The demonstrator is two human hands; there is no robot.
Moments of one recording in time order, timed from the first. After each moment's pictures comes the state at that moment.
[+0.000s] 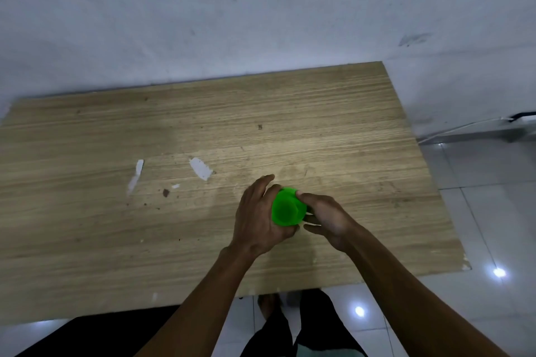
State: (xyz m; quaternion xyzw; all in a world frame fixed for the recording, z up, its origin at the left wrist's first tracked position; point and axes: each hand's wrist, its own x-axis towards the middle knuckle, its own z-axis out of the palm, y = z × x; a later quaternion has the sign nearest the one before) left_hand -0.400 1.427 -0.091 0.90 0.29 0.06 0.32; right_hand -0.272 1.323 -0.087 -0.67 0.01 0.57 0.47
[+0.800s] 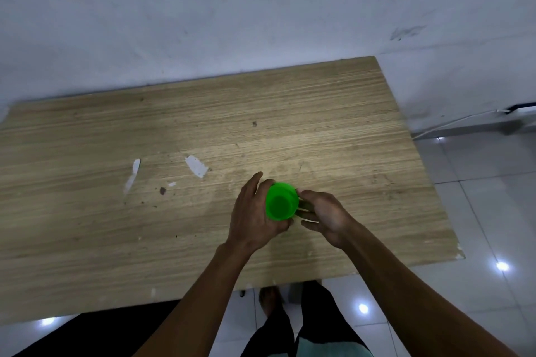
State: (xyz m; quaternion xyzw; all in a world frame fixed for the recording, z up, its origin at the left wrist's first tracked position) left_hand -0.403 1.418 -0.096 0.88 0.33 0.04 0.34; right_hand -0.272 1.309 -0.093 -0.66 0.03 0.56 0.50
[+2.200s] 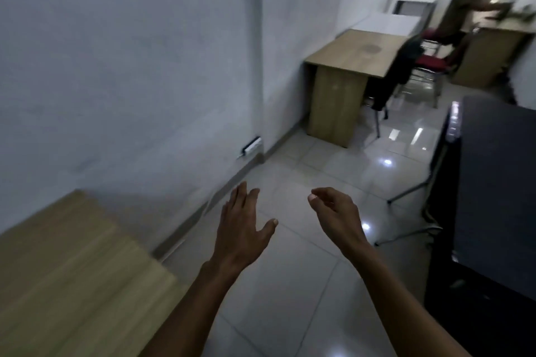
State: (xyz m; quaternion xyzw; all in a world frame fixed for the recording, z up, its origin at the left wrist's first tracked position) left_hand -0.156 0.940 0.038 0.95 -0.09 0.05 0.29; right_hand -0.158 0.747 0.043 -0.84 0.09 -0.10 0.52
